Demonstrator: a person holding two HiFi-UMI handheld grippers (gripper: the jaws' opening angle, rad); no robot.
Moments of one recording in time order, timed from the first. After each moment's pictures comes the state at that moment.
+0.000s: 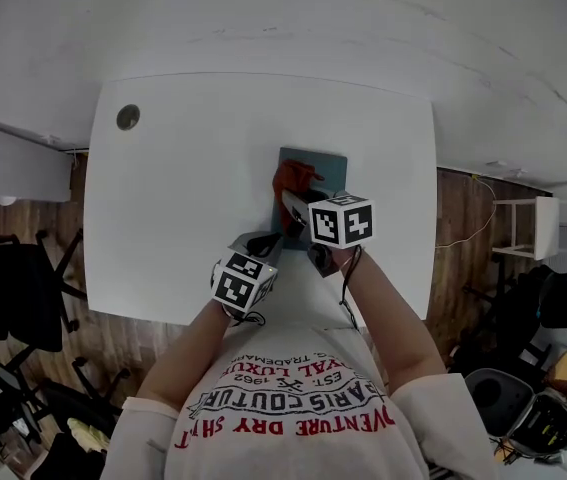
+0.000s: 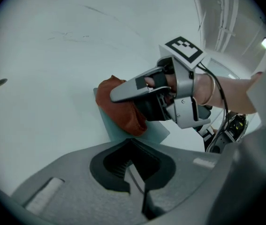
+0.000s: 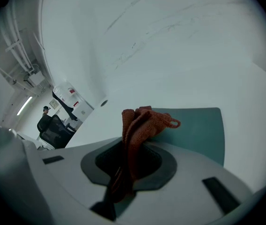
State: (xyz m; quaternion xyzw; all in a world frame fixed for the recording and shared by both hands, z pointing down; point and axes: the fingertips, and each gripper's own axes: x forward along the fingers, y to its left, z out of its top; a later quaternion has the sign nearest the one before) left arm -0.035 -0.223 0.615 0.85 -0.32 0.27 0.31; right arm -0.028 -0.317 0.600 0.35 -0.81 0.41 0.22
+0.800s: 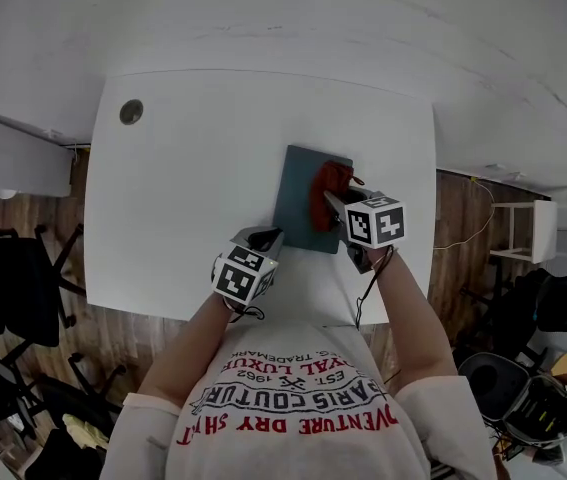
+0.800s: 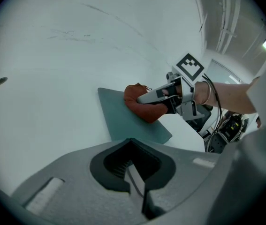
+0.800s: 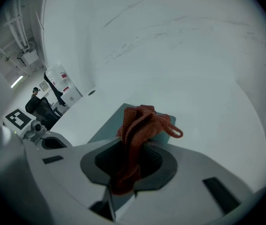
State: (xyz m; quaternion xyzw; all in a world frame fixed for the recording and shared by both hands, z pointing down) left arm -0.035 -0.224 0.616 0.85 -0.32 0.27 0.32; right arm 0.059 -0.314 0.610 0.39 -0.79 0.35 0.30
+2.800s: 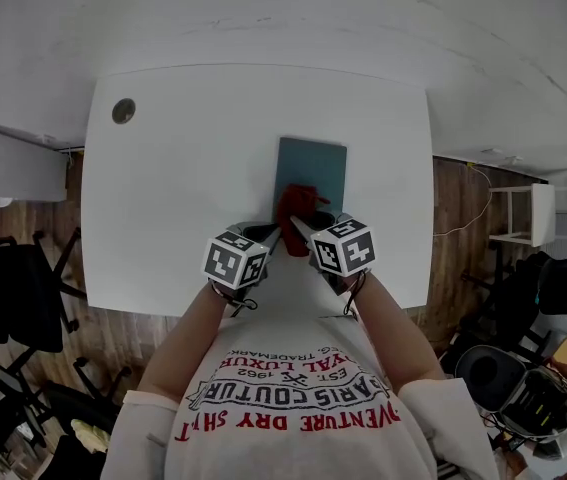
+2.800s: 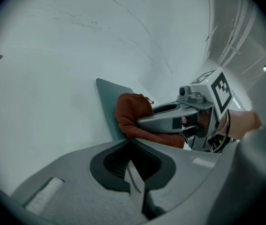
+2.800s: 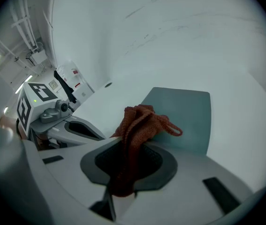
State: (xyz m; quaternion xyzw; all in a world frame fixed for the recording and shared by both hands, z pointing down) left arm -0.036 -0.218 0.618 0.84 -0.27 0.26 0.39; right arm -0.006 -0.246 0.616 0.34 -0.81 0.36 0.30
